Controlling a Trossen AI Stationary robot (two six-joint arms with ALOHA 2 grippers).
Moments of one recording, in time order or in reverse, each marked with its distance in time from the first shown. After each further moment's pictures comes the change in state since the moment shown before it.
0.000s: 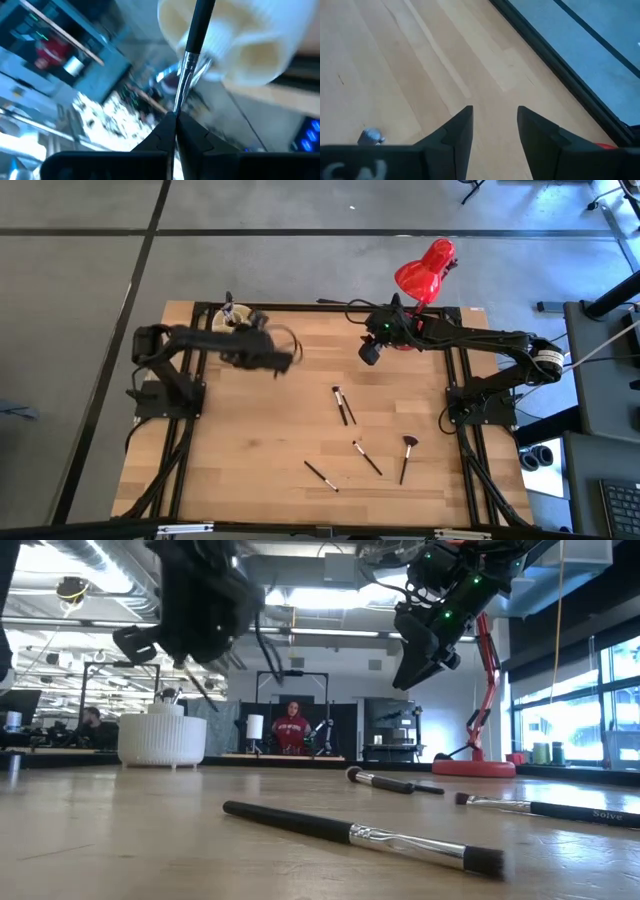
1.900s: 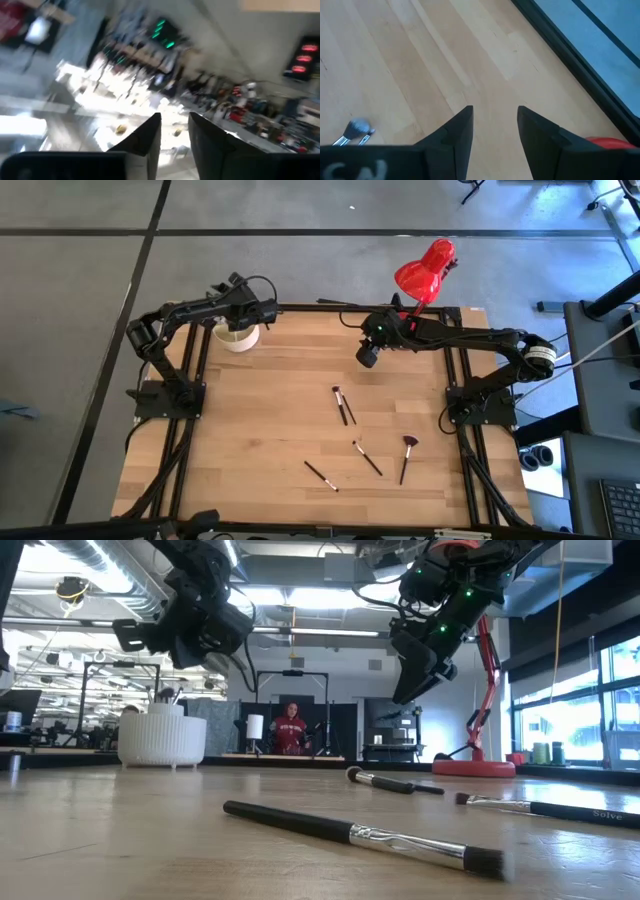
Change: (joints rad) left arm 0.413 -0.006 0.067 0.003 -0.231 0.362; right arm 0.000 0.070 0.000 0.000 0.001 -0.005
